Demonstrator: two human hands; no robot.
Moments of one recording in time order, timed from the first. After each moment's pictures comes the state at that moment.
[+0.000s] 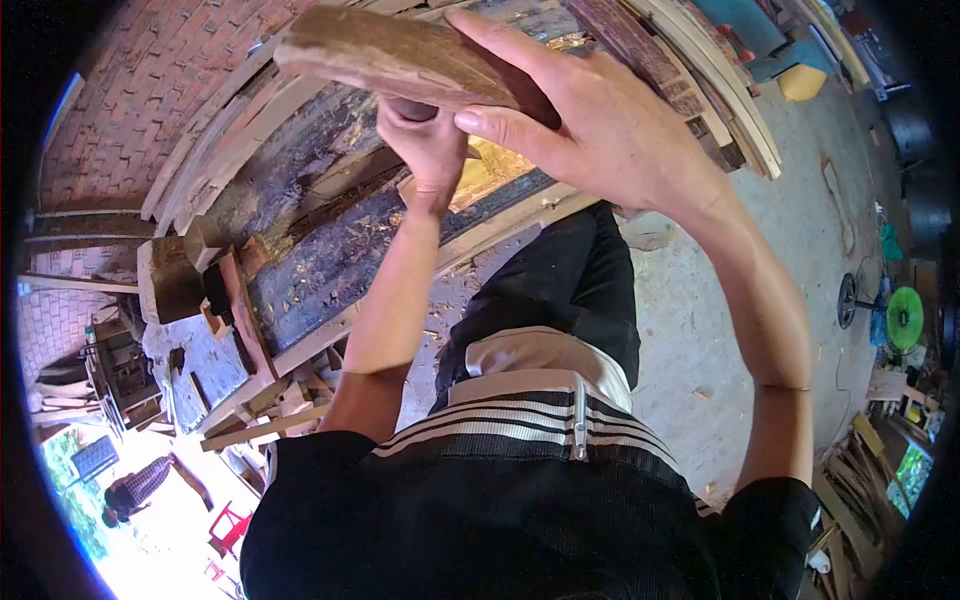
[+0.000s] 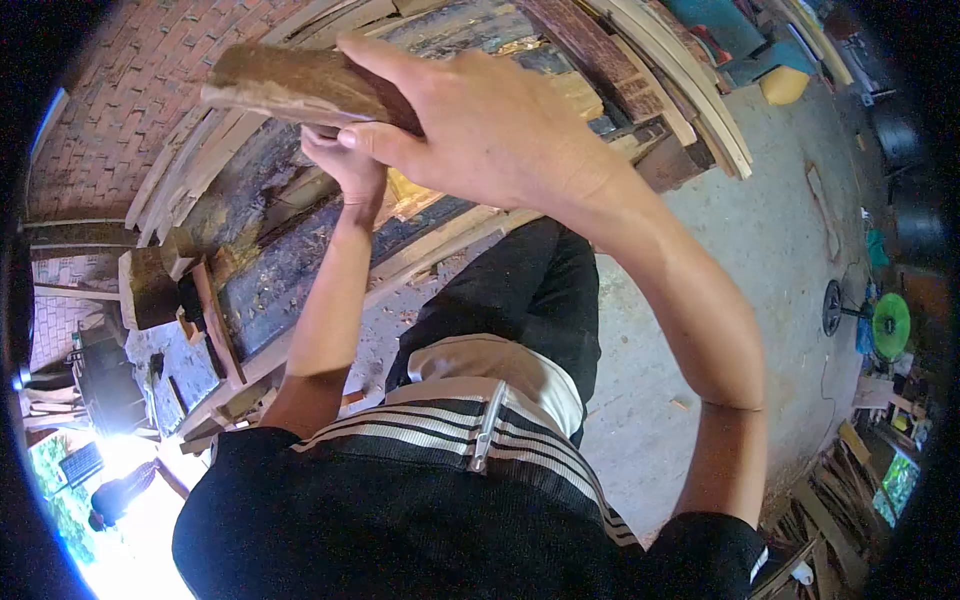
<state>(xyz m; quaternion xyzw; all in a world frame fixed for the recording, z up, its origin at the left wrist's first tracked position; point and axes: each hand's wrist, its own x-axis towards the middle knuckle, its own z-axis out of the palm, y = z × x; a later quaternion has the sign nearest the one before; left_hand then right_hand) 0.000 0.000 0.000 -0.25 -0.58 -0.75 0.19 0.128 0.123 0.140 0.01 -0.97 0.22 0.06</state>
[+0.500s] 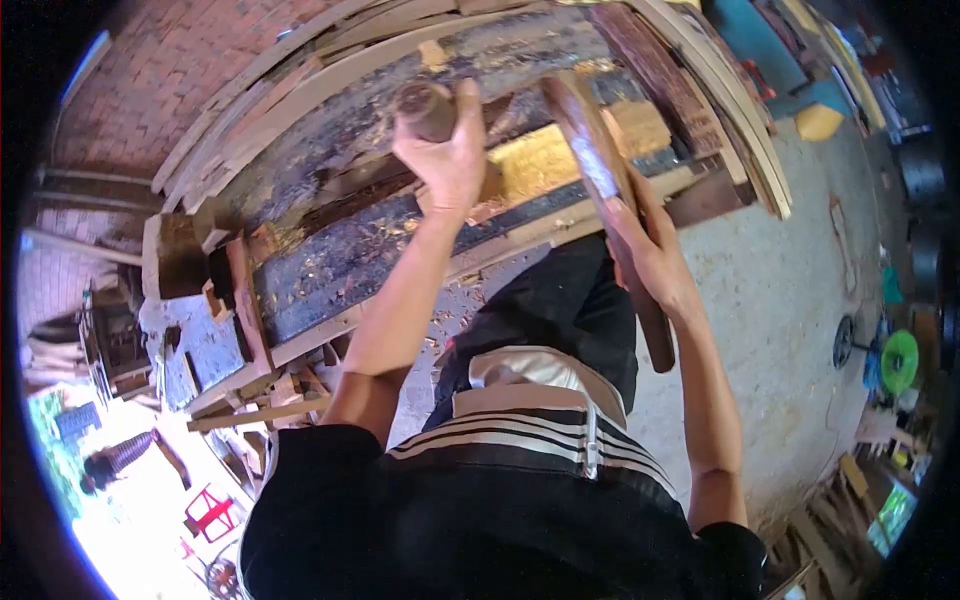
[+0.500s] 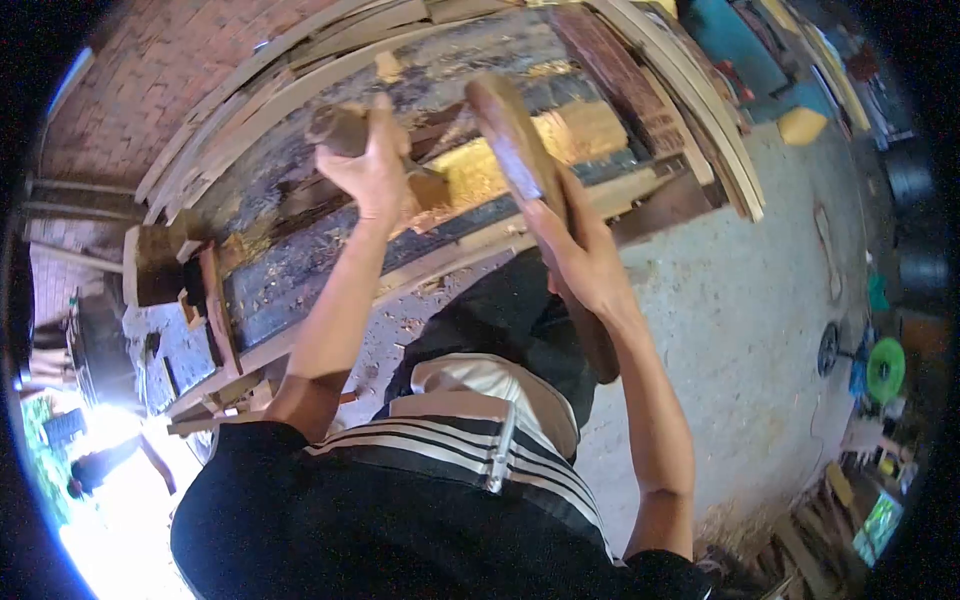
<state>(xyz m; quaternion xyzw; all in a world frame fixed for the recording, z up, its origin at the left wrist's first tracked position) 0.000 0.006 0.004 -0.17 -0.56 -0.78 0.19 0.205 0.133 0.055 -0.27 -0.71 0.65 0.00</state>
